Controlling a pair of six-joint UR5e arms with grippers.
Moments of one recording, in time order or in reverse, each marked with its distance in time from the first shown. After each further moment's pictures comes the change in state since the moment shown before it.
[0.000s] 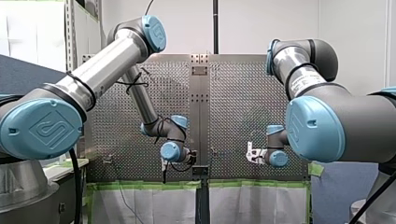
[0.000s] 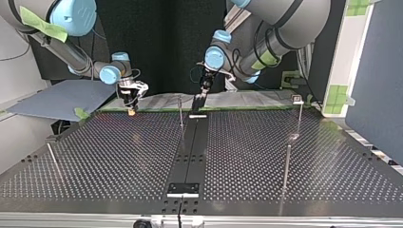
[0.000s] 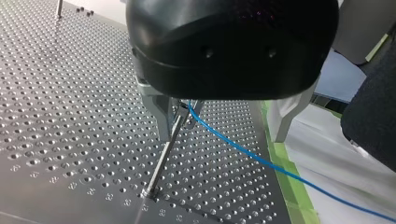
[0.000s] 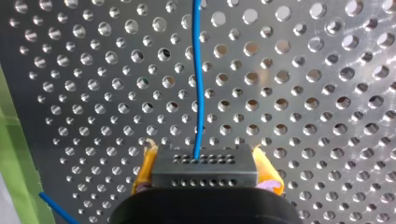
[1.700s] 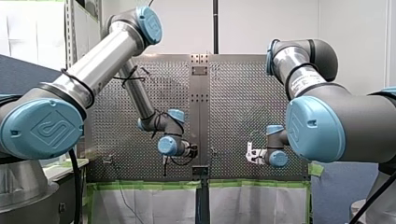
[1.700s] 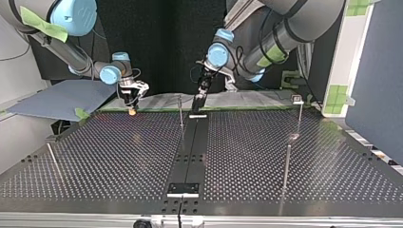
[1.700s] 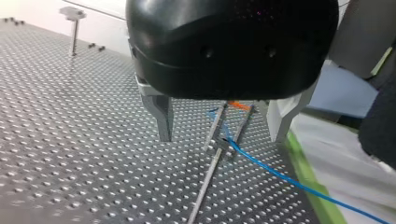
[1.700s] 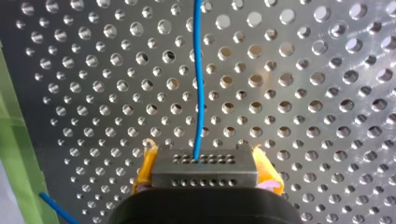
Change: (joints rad) left arm 0.004 0.084 -0.060 0.044 0.062 0.034; right arm 0.003 0.000 0.000 0.007 -0.001 -0.004
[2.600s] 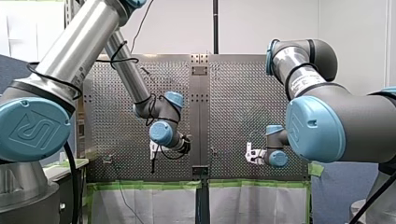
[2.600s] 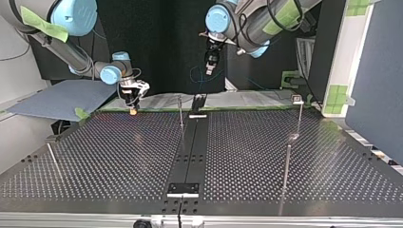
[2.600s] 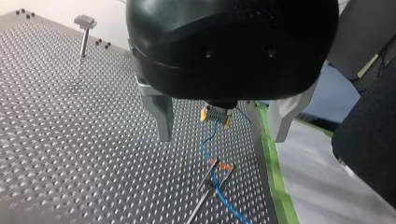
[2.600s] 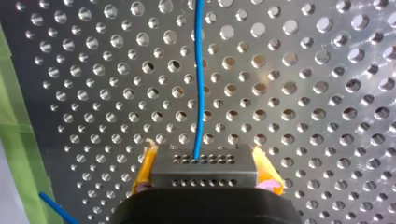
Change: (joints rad) left arm -0.130 0.248 -0.247 -0.116 -0.248 -0.085; right arm 0.002 0.000 0.000 0.009 -0.011 0.003
